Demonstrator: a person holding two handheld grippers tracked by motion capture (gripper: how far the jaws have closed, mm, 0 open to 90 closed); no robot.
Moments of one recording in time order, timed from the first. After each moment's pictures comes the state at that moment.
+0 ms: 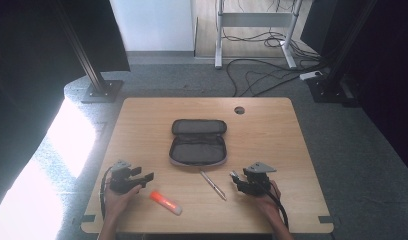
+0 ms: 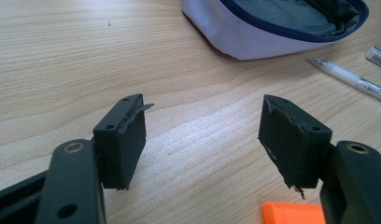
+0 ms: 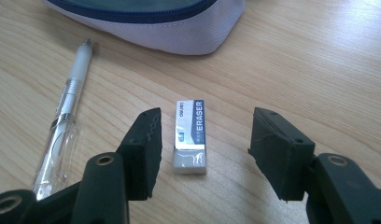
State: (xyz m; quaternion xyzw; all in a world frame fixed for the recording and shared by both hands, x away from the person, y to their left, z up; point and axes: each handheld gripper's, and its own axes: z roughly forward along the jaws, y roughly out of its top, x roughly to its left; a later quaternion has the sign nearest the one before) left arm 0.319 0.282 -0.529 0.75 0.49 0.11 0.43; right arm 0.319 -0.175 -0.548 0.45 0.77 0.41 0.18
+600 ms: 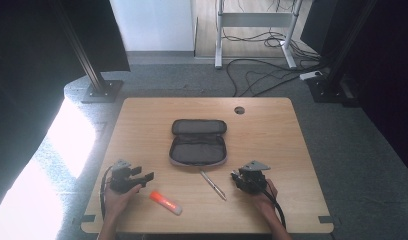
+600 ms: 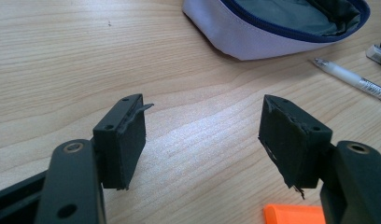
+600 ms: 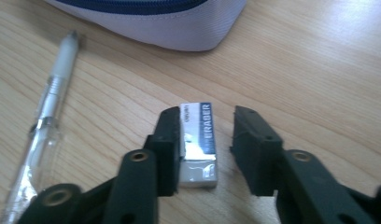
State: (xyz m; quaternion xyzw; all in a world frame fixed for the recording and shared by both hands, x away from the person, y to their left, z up) left arm 0.321 0.282 -0.529 0.75 0.49 0.11 0.43; right arm 0.327 -0.165 -0.553 0.45 0.78 0.38 0.19
